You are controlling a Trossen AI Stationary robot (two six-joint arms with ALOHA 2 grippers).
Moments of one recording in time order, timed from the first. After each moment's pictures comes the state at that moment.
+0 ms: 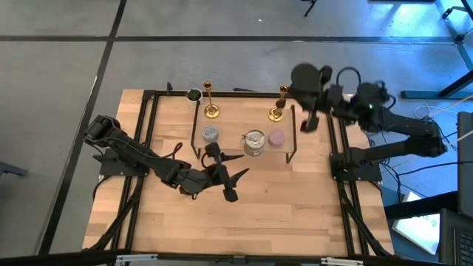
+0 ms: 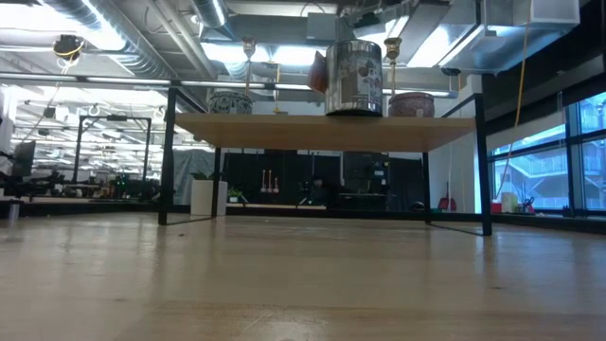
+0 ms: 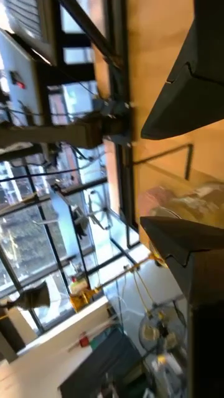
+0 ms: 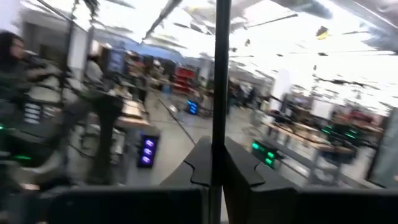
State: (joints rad) left arm -0.44 1.58 1.13 0.32 -0.93 0.20; right arm -0.11 0.97 1.14 0.04 0.13 -0.24
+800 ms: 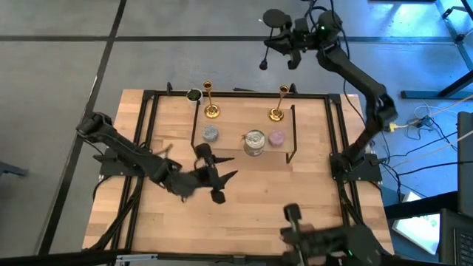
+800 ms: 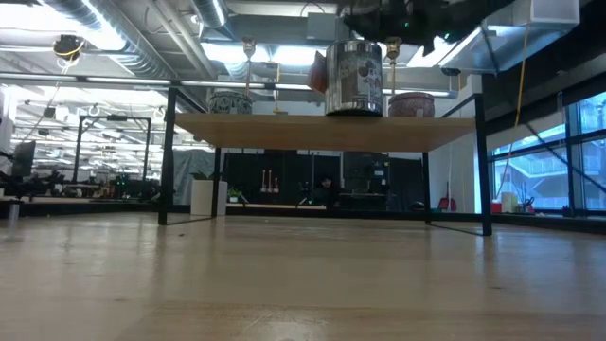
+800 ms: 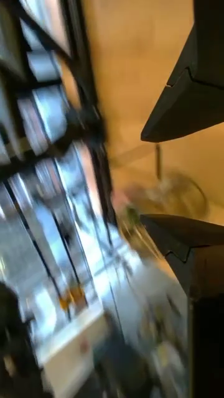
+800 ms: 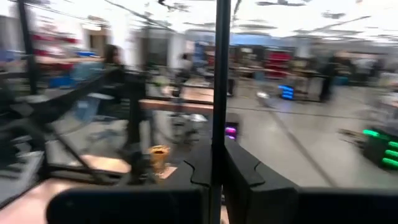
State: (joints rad) left arm -0.49 1.47 1.09 0.09 -0.94 0.16; right arm -0.94 1.70 1.61 0.30 -1.10 0.12
